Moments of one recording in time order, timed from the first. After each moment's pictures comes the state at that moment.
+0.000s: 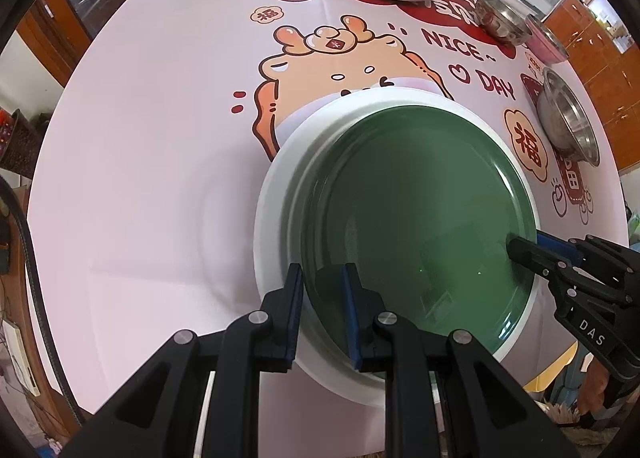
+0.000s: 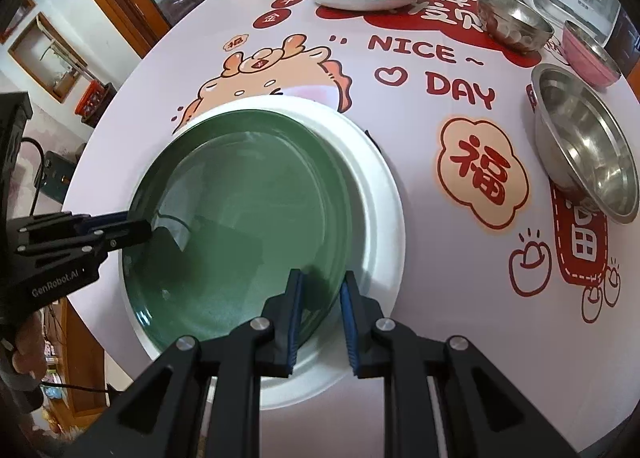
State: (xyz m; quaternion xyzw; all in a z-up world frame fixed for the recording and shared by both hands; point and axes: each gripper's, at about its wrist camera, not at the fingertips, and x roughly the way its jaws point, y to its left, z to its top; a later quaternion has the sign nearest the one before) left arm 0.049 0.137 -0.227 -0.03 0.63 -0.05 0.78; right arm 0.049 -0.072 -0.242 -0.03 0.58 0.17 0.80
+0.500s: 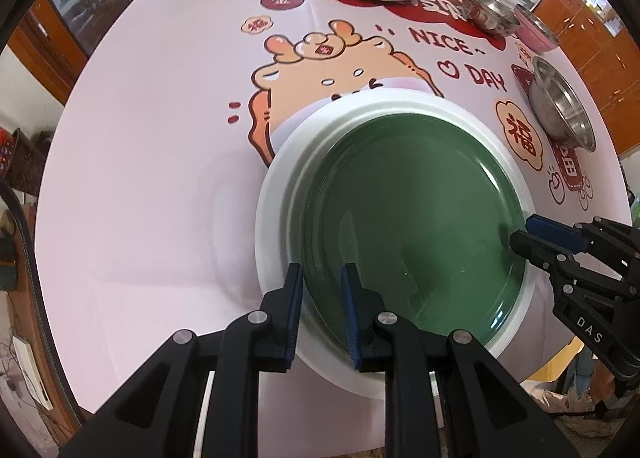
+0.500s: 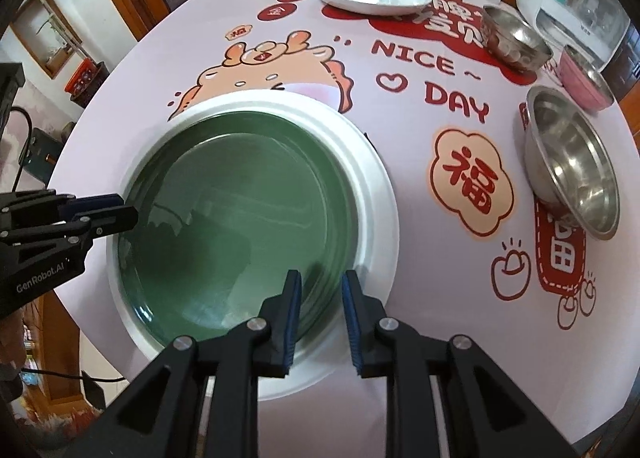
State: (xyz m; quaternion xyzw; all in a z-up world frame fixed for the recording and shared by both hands) left arm 0.044 0.132 -0.217 0.00 0.62 -0.06 0.79; right arm 0.045 -0.061 -0.233 -0.08 0.58 0.15 0.80
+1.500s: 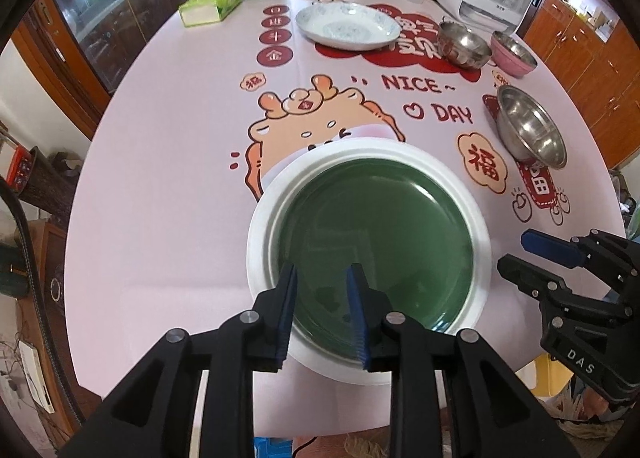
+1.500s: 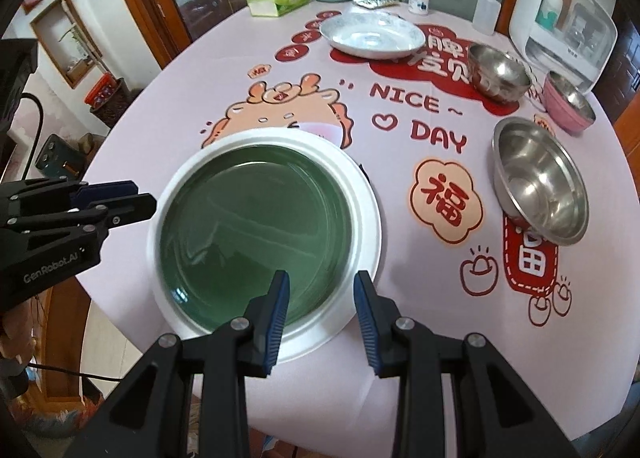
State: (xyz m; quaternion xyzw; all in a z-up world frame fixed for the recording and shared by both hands) left arm 0.018 0.110 -0.157 0.01 0.56 -0.05 0.82; right arm 0.016 -0.077 -0.182 -0.08 0.53 0.18 0.82
